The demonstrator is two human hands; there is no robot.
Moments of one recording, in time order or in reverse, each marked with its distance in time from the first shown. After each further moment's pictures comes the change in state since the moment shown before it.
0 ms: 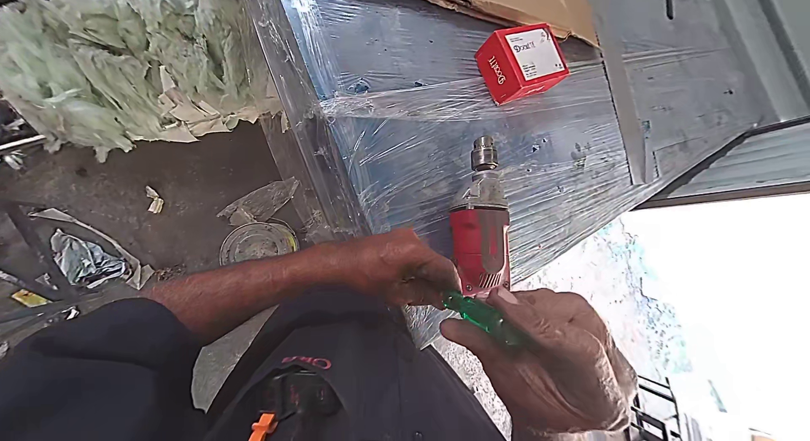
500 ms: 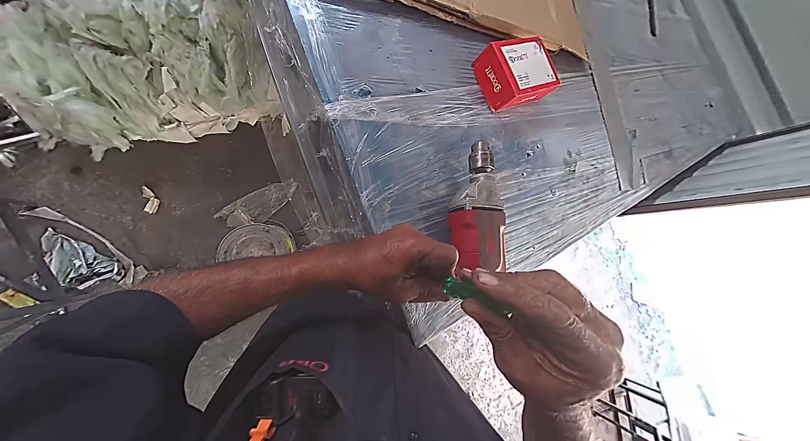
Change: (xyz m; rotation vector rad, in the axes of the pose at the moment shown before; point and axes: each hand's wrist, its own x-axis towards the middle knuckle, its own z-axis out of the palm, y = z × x) left_hand -0.001 0.005 0.006 0.029 0.102 -0.055; right_hand 0.014 0.004 -0.007 0.186 -0.161 0.031
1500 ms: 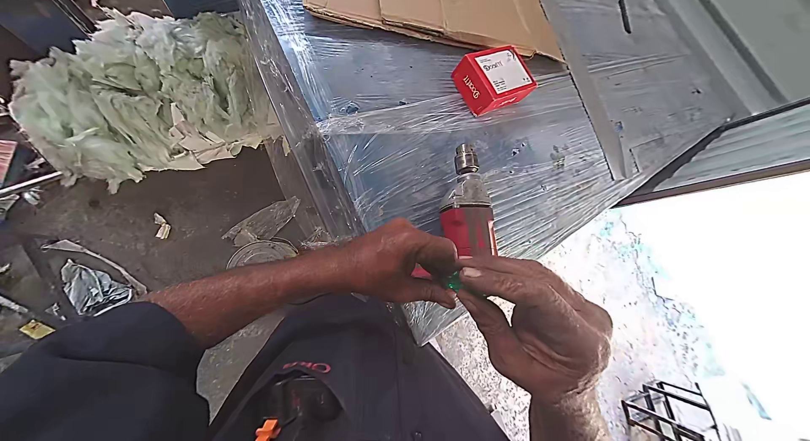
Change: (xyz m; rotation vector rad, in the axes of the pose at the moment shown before) left_hand 0.014 0.025 -0.005 0.141 0.041 0.056; right_hand -0.001 -0.004 -0.006 -0.021 0.003 -0.053
